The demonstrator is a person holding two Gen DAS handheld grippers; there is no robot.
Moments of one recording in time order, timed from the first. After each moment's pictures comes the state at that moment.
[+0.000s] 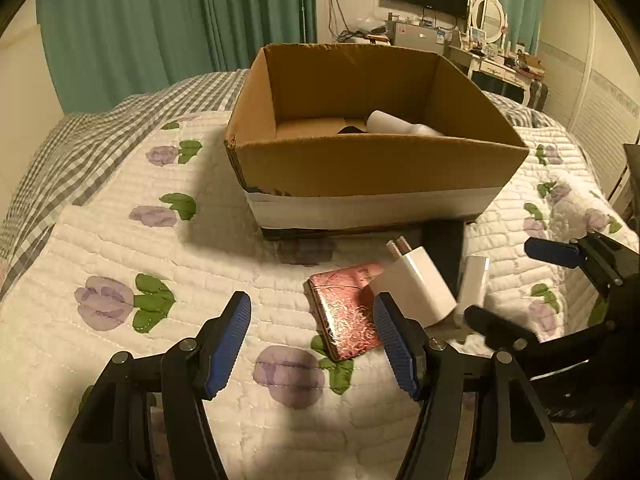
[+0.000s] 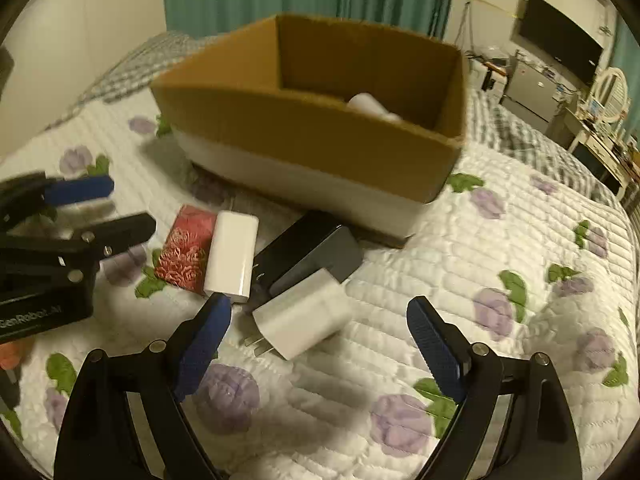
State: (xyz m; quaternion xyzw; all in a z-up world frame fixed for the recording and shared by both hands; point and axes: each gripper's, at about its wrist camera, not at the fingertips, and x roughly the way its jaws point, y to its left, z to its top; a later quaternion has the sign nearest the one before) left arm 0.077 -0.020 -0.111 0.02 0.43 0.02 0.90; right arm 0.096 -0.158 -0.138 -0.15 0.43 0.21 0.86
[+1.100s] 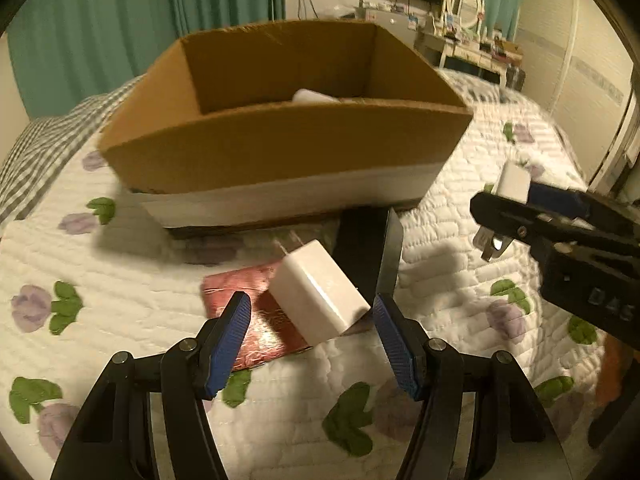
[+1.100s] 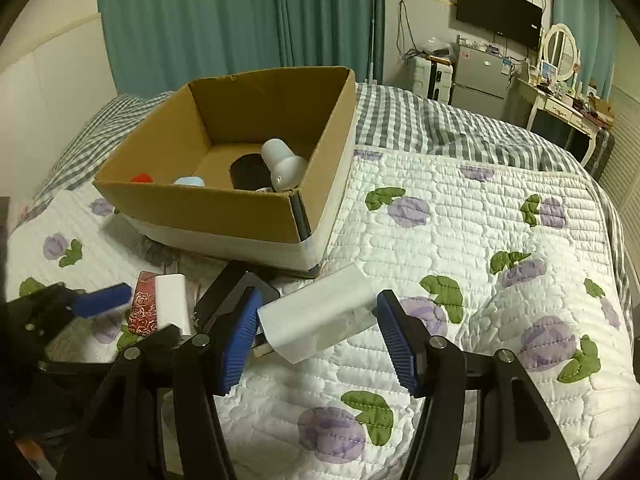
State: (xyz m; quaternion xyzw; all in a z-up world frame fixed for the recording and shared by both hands) left arm 0.096 -0.082 -0.129 0.02 0.46 -0.03 0.89; right arm 0.112 -0.220 -0.099 -0.05 0.40 0.15 0.90
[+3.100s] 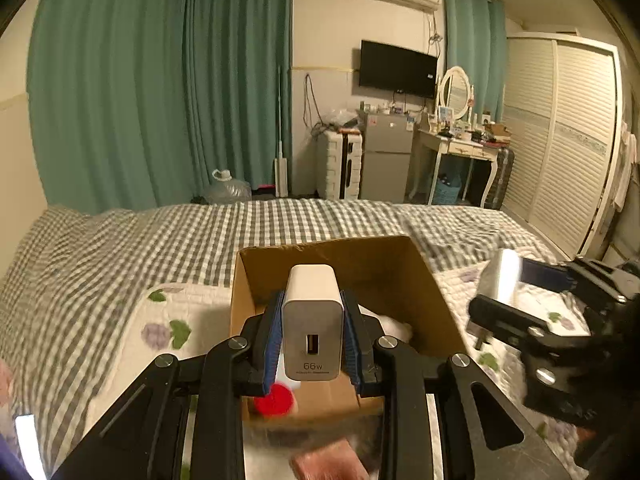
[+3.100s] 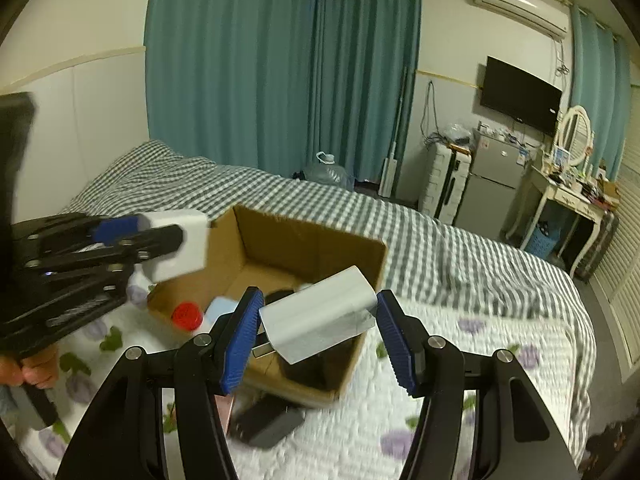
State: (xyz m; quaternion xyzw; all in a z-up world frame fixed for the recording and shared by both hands) left arm 0.165 -0.021 0.018 0.00 0.29 -0.04 0.96; right arm 0.148 -0.168 0.017 -0.10 0.28 0.19 0.94
